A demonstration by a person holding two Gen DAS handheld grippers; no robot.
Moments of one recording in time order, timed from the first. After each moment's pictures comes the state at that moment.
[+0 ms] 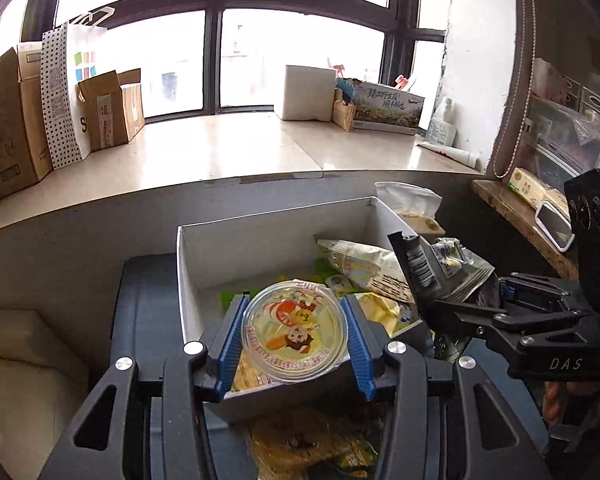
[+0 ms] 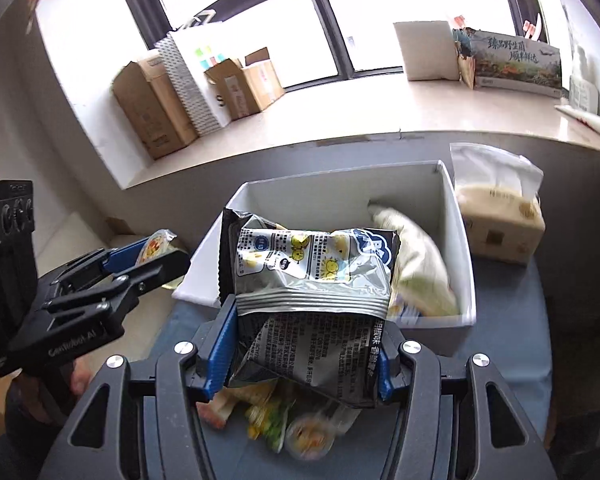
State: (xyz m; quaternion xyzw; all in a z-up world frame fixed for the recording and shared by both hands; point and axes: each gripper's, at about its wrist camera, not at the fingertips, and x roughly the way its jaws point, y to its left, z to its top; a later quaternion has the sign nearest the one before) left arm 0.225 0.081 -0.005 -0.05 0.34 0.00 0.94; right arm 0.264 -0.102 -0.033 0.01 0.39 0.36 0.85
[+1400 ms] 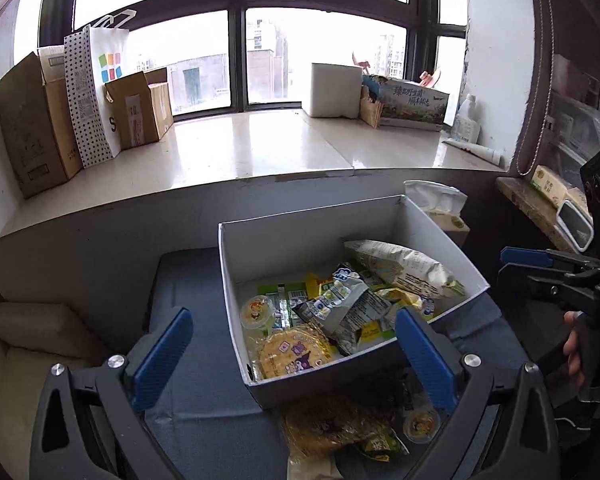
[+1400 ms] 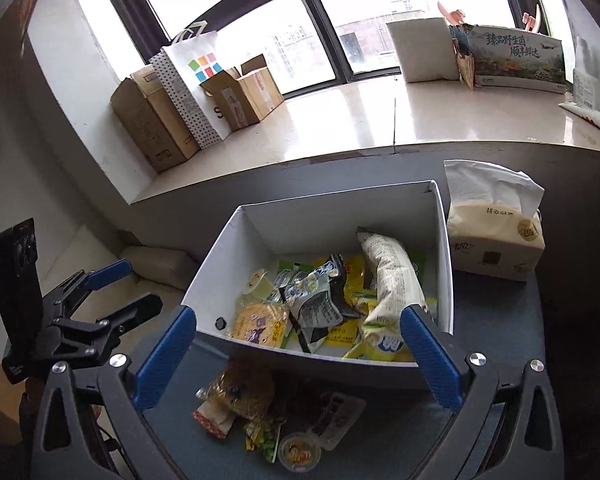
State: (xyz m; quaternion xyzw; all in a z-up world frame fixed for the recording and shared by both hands) left arm 0.188 0.084 0.017 -0.03 0.35 0.04 0.94; right arm 0.281 -0.134 -0.014 0.04 0.39 0.39 0.83
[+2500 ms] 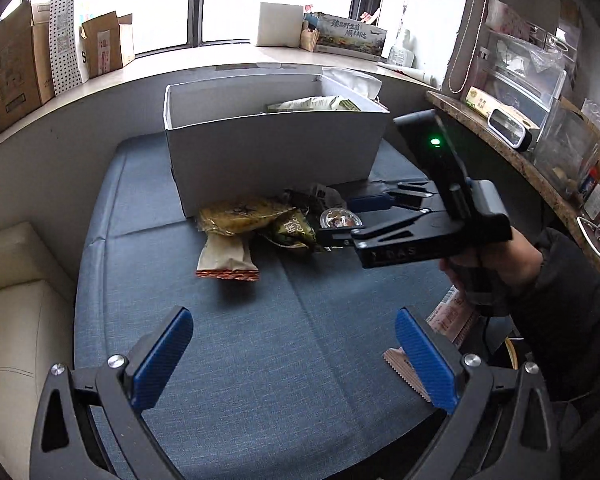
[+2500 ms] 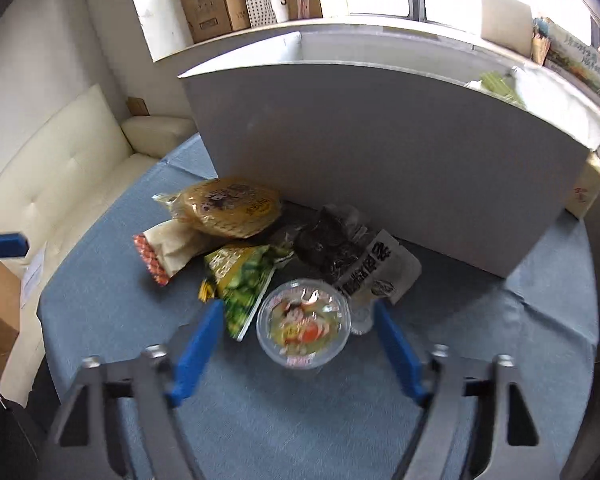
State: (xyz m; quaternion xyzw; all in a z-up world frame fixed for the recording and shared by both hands) left arm 0.030 0.013 -0.075 -0.06 0.42 -0.04 0.90; right arm 0.196 -0.091 -0.161 -0.14 0.42 0.43 0.79
